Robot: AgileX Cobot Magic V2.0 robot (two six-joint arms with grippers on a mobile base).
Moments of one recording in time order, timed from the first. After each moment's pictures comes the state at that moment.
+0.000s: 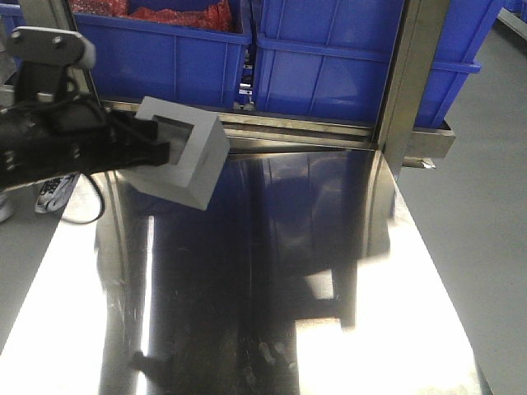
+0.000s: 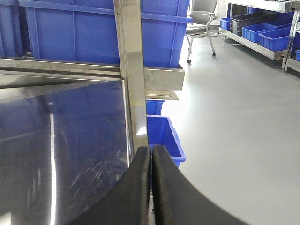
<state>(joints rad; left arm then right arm) -0.37 1.30 -1.03 -0.15 0.27 0.00 -0.09 -0.02 0.03 0.02 0.22 0.02</state>
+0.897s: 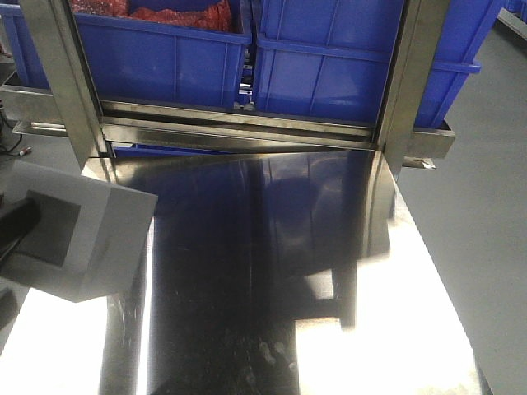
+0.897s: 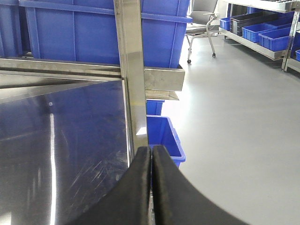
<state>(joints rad) -0.37 0.62 -0.52 -0.15 0.16 0.00 -0.09 -0.02 0.03 0.02 0.22 0.02</state>
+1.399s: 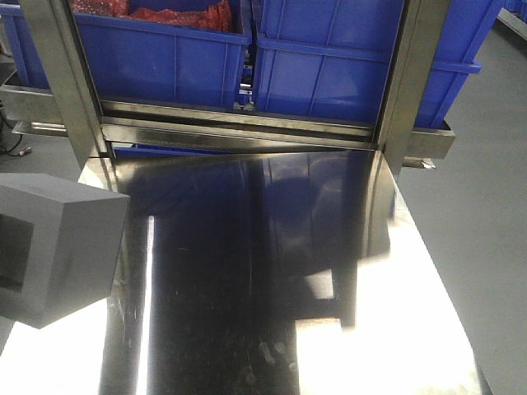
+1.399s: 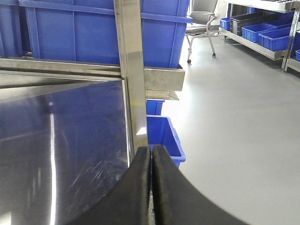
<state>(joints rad) -0.37 0.43 -0.41 -0.15 0.08 0.00 -0.09 -0.02 0.03 0.02 0.22 0.02</state>
